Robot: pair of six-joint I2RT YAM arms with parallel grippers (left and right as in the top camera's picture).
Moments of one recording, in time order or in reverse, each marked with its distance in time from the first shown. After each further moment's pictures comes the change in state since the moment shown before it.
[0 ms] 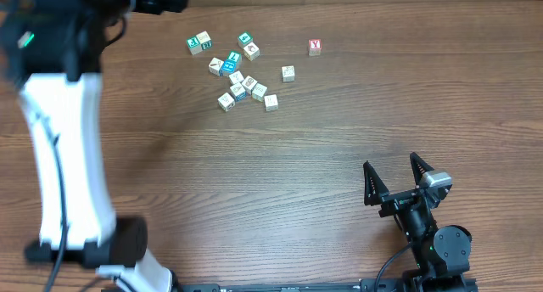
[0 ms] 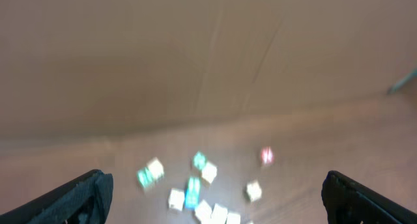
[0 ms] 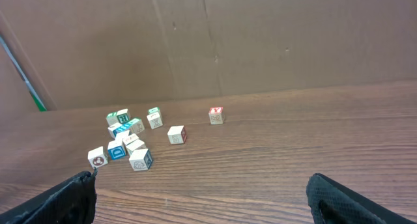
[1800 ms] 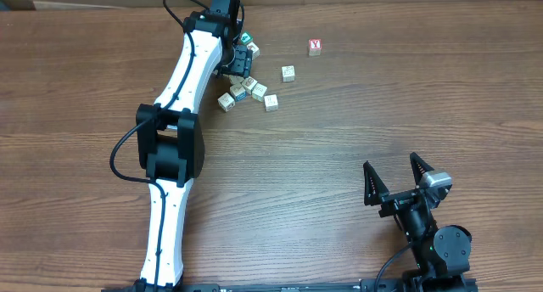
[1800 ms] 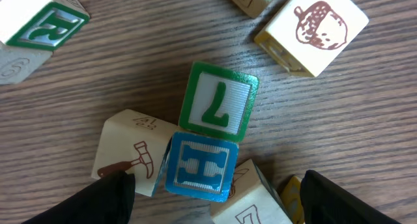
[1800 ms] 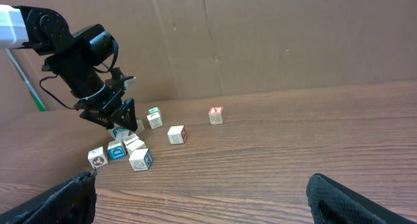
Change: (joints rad) left arm -0.208 0.702 0.001 -0.021 -0.351 -0.023; right arm 0.000 0.000 0.000 0.000 0.000 0.000
